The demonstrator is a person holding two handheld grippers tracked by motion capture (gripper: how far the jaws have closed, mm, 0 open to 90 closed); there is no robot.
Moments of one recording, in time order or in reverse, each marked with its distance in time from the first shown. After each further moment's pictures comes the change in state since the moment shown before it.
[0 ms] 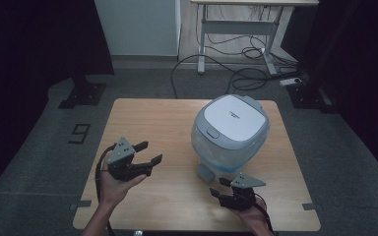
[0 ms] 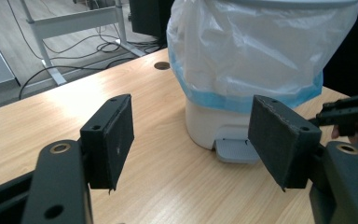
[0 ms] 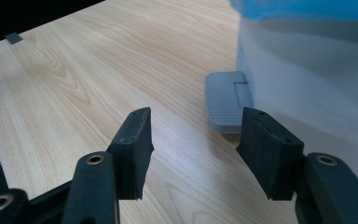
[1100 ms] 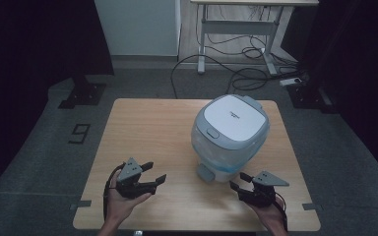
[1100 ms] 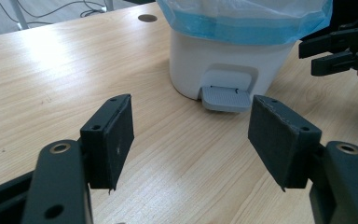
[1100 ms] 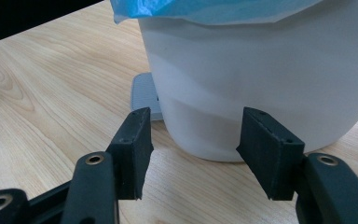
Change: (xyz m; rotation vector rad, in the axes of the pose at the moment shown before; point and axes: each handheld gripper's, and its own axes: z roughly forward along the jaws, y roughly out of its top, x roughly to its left) left arm -0.012 -0.062 0.020 0.086 -0.042 -0.053; right arm -0.041 -0.013 -0.035 -0.062 -0.131 0.051
